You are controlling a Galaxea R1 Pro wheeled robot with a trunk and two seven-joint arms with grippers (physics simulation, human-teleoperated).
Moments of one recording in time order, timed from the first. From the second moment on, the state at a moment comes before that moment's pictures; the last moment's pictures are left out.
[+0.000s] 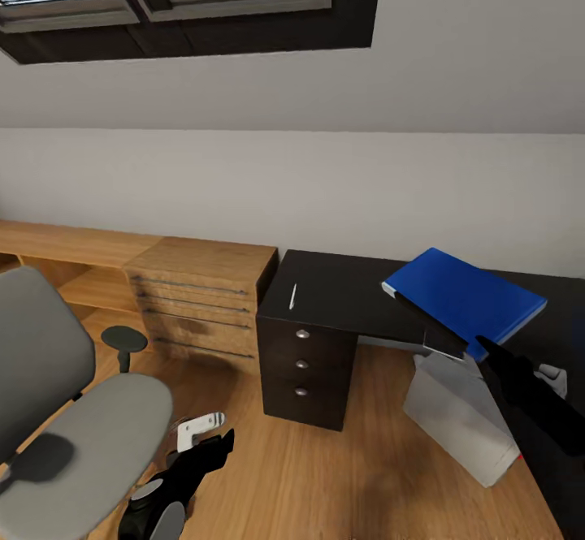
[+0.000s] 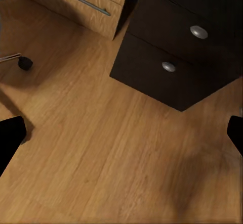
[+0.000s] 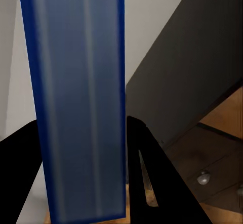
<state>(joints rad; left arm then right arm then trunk) -0.06 0.02 -0.25 -1.55 0.53 0.50 0.46 -0.24 -0.14 -0.60 -1.56 -1.17 0.75 0.11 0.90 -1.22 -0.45</state>
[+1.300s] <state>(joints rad) -0.06 0.02 -0.25 -1.55 0.53 0.50 0.46 -0.24 -0.15 -0.59 -1.55 -1.17 0.75 0.12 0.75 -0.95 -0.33</state>
